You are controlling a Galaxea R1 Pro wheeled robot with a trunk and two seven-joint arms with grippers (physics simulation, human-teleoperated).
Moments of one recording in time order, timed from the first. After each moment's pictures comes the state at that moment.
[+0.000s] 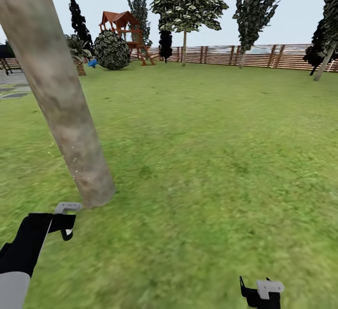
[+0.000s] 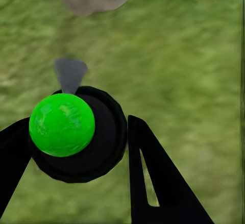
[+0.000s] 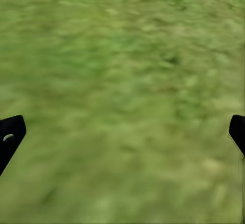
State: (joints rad) left arm -0.57 0.23 0.32 -1.04 -0.40 0.76 -0.43; right arm -0.40 -0.11 -0.18 -0.08 0.22 -0.70 -0.14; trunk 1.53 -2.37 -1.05
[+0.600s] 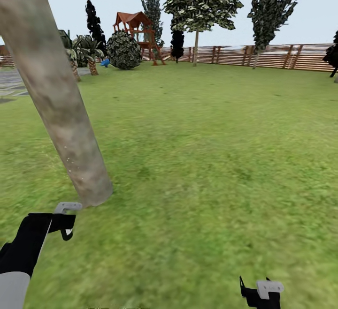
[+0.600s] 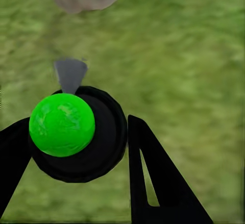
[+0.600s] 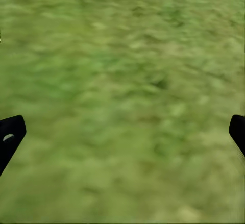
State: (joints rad) left arm -0.57 0.23 0.32 -1.04 -0.40 0.76 -0.43; right arm -0.40 -0.11 -0.19 -0.08 0.22 -0.70 -0.14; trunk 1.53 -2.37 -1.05
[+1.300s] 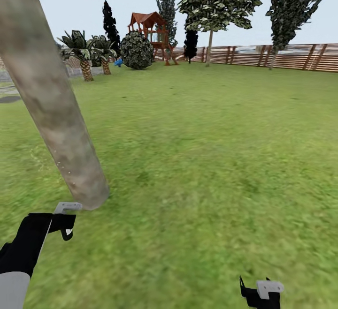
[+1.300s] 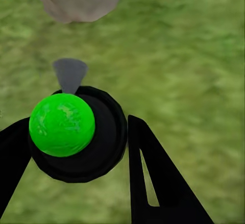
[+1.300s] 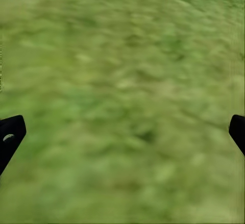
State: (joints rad) left arm -0.57 0.23 0.32 -1.04 -0.40 0.76 -0.43; right arm -0.40 -0.11 -0.18 -0.08 0.22 -0.70 -0.14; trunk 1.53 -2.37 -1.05
